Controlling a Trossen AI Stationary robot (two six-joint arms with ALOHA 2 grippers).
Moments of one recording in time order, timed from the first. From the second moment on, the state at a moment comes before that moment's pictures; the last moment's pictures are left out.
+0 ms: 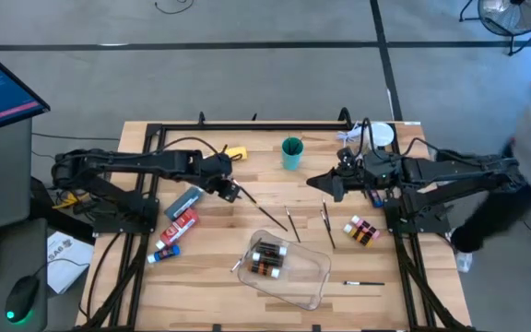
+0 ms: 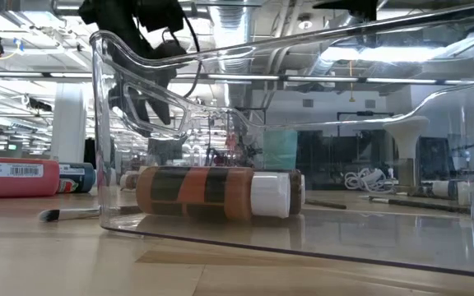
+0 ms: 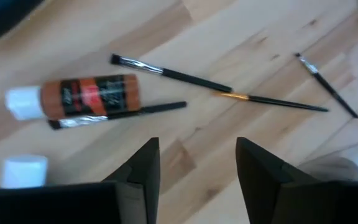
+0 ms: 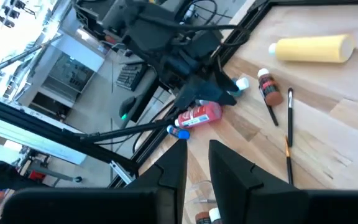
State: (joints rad) left arm 0.18 1.37 0.95 -0.69 -0.08 -0.84; right arm 0.06 0.97 0.84 -0.15 0.14 0.91
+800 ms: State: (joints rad) left arm 0.38 1.55 0.95 -0.74 -0.11 0.29; right arm 0.04 0.97 0.84 -0.14 0.14 0.91
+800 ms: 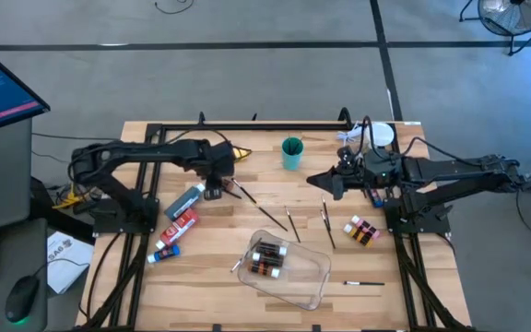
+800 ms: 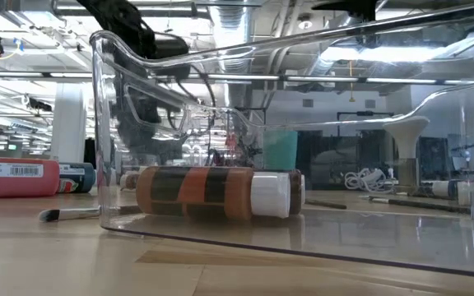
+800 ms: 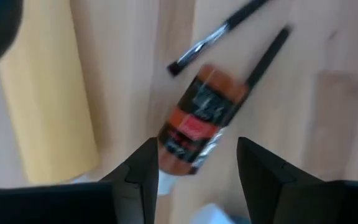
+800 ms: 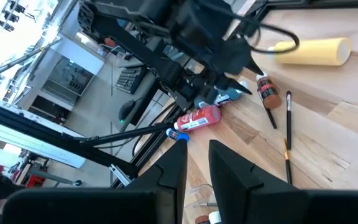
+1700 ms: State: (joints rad) left arm 0.33 1.65 0.95 -0.63 -0.05 0.42; right arm 0.04 0.97 0.84 -0.17 0.14 0.91
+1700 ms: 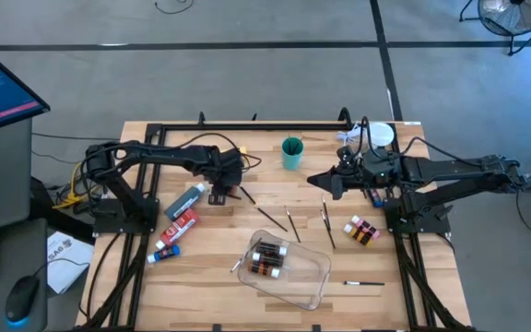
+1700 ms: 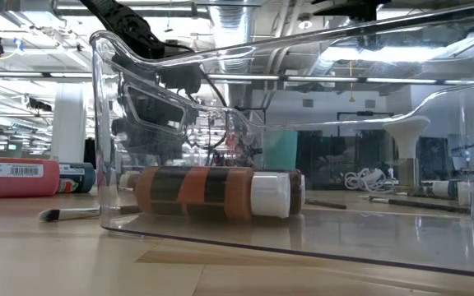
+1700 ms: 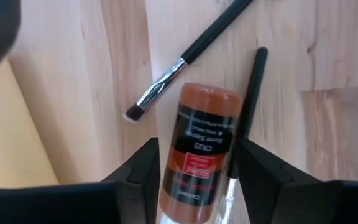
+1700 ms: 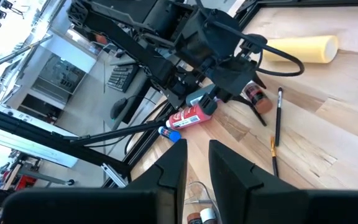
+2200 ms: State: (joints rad) left arm 0.33 1.65 0.95 -0.63 -0.03 0.36; right arm 0.04 0.97 0.84 -0.17 0.14 0.91
